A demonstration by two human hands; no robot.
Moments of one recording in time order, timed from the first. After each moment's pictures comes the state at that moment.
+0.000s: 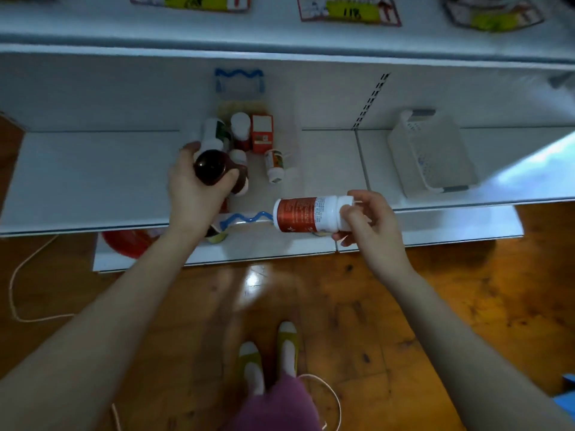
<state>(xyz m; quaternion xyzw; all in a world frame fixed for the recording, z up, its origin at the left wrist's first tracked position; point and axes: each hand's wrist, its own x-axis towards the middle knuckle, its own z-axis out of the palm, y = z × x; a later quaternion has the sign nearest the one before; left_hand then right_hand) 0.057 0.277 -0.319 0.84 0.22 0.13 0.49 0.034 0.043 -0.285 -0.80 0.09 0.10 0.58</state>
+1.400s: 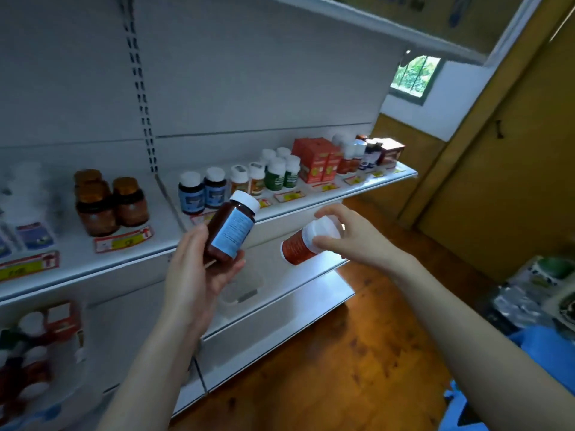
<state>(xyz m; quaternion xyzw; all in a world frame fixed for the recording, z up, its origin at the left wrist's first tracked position) 0.029 -0.085 -0.040 0.46 0.09 -0.07 0.88 0.022 -0.313 -0.007 -0.95 0.02 -0.04 0.30</state>
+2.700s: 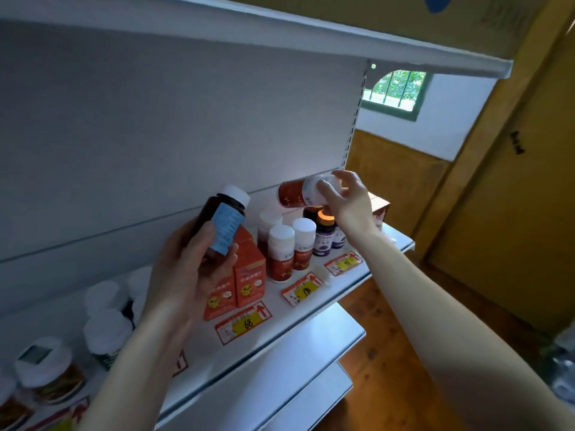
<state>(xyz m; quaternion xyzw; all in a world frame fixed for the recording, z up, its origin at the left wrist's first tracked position) 0.331 -0.418 0.001 0.48 0.00 -0.05 0.88 0.367 -0.647 0.016 -0.80 0.16 -0.28 0.50</state>
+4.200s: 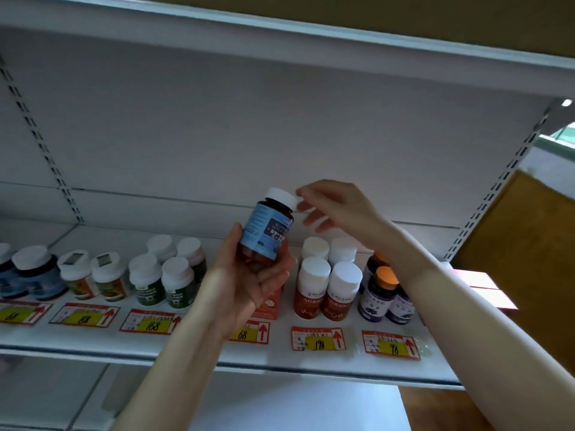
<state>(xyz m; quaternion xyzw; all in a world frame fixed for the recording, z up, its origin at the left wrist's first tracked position) 0.331 -0.510 -0.003 0.37 0.10 0.02 0.93 0.448 -0.646 0.055 -0.80 -0.27 0.11 0.52</state>
